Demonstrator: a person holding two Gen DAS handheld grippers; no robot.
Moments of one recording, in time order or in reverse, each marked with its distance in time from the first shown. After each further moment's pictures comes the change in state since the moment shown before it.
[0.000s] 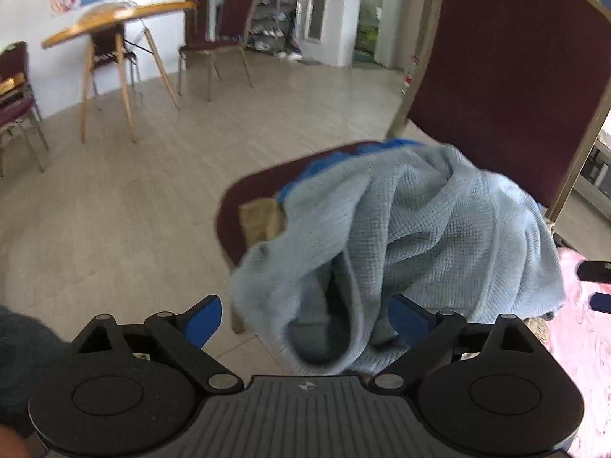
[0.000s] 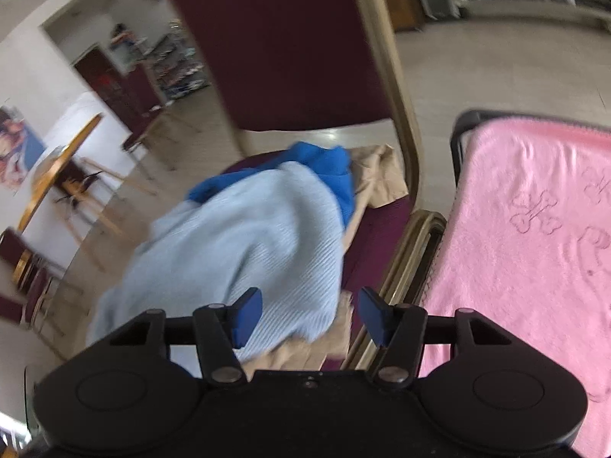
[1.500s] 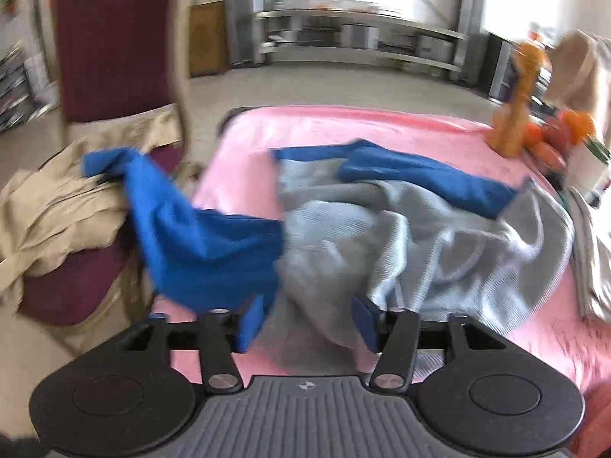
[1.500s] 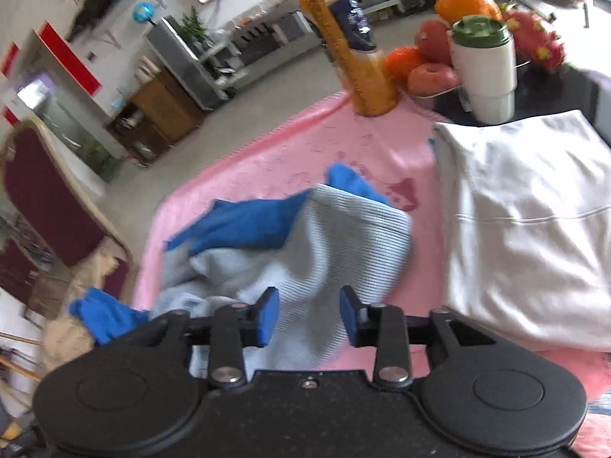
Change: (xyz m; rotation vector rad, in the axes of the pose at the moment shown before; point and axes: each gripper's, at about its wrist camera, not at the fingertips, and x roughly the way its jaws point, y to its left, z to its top) left arm -0.137 -0.236 -0.159 0.595 0.081 -0.456; right arm -0.353 -0.300 -0.220 0.448 -0.328 -0.305
